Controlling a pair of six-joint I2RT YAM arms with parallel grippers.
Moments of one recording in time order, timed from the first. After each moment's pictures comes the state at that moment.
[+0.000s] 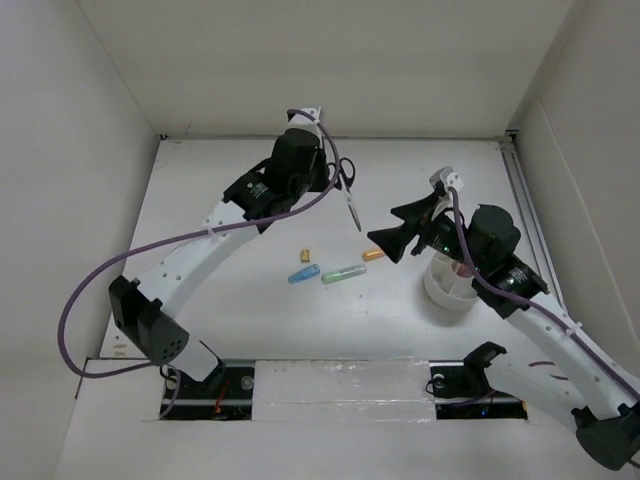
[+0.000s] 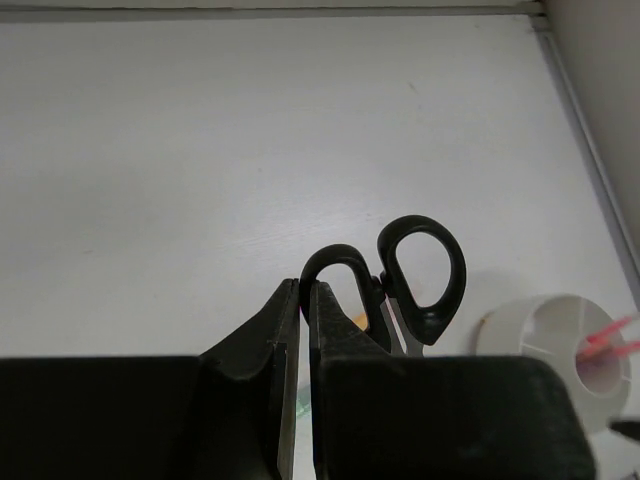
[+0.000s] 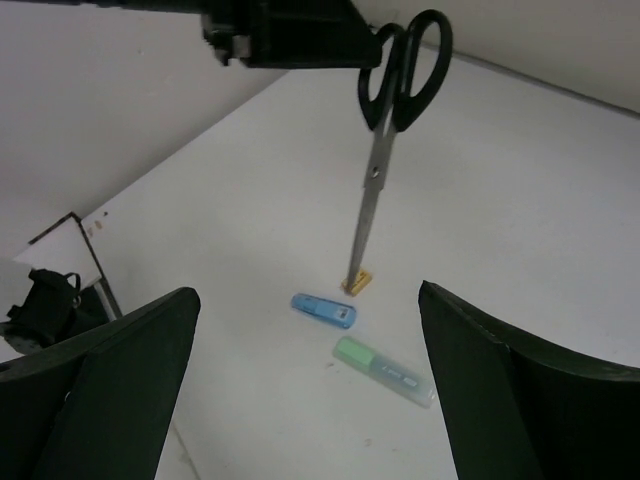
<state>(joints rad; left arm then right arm) -0.70 1.53 1.60 -0.53 -0.29 -0.45 0.59 0.84 0.86 -0.05 -0.32 0.24</state>
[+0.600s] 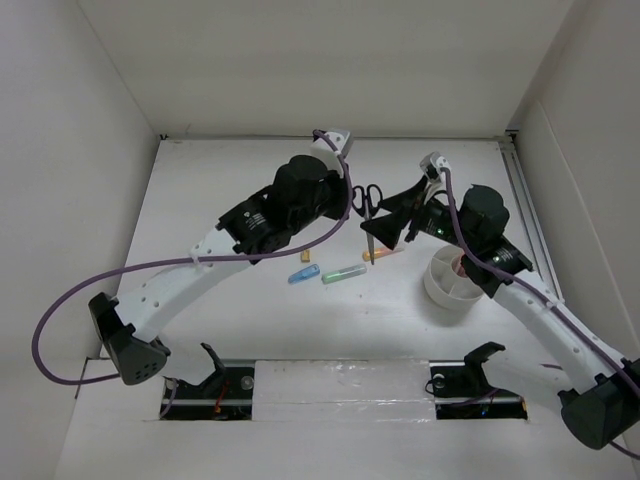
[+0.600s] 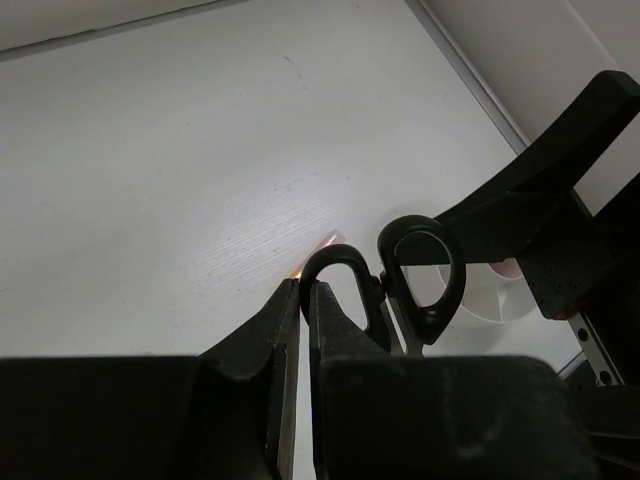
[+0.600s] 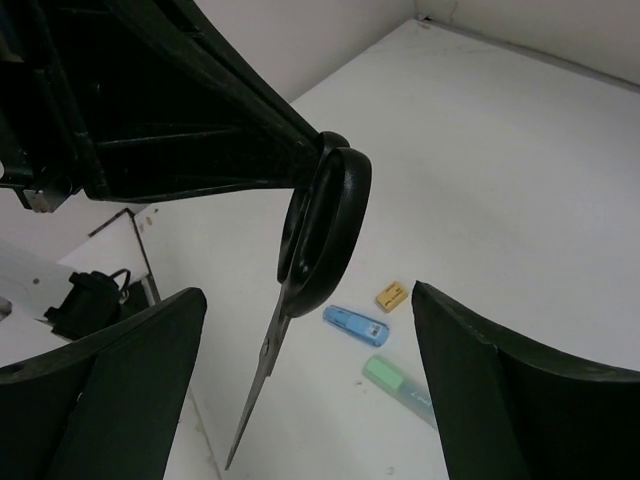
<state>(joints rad) -0.90 1.37 1.50 -0.46 -0.21 -0.35 0.47 0.99 0.90 0.08 -0.56 0.31</state>
